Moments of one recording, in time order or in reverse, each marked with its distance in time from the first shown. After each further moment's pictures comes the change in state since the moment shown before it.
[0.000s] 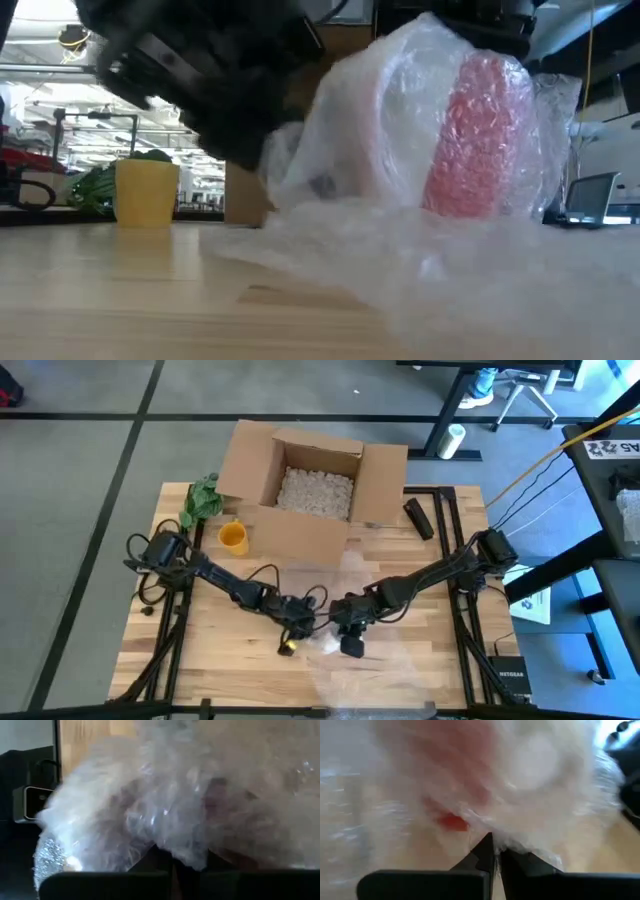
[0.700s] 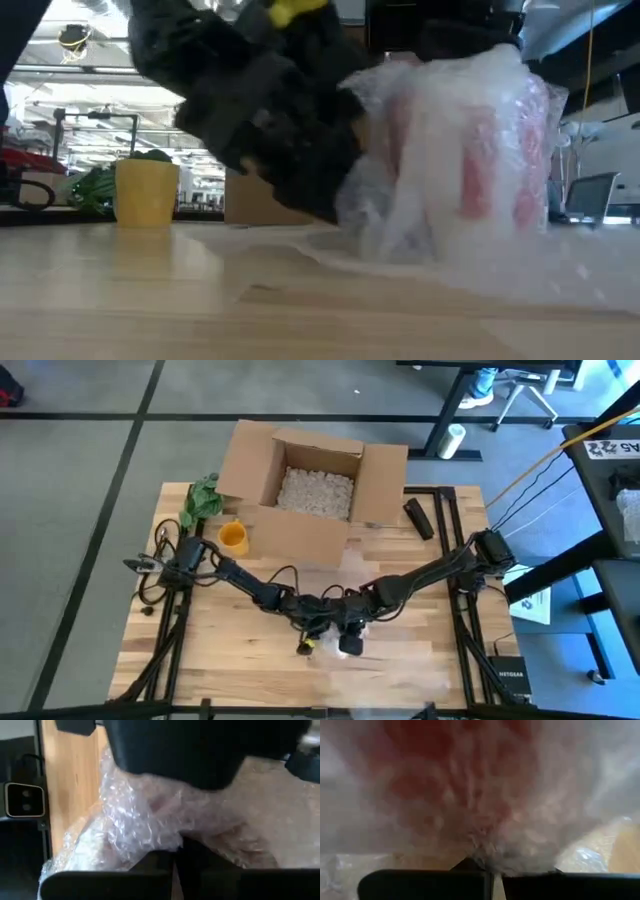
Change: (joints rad) left arm 0.122 0.228 0.188 0.085 0.022 0.050; right arm 0.000 -0.001 0.096 -0.167 0.020 -0.029
